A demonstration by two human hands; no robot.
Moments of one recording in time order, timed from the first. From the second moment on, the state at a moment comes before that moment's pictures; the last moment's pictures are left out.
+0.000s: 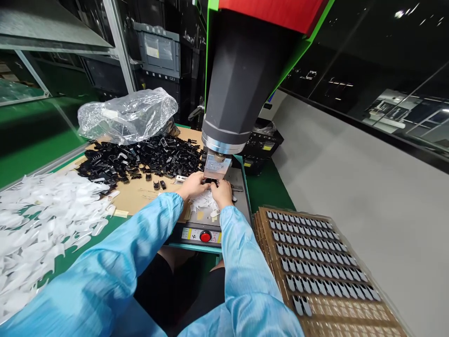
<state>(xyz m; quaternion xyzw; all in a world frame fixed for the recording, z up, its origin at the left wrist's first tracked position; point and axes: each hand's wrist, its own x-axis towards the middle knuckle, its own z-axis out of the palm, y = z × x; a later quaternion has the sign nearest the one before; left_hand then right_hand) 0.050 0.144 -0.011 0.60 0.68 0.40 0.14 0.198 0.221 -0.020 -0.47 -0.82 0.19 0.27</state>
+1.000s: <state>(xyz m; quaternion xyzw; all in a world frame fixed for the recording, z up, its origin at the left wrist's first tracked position) 0.196 -0.067 -0.048 0.29 0.43 0.66 0.54 0.340 -0.013 -0.051 -0.33 -0.60 0.54 0.48</state>
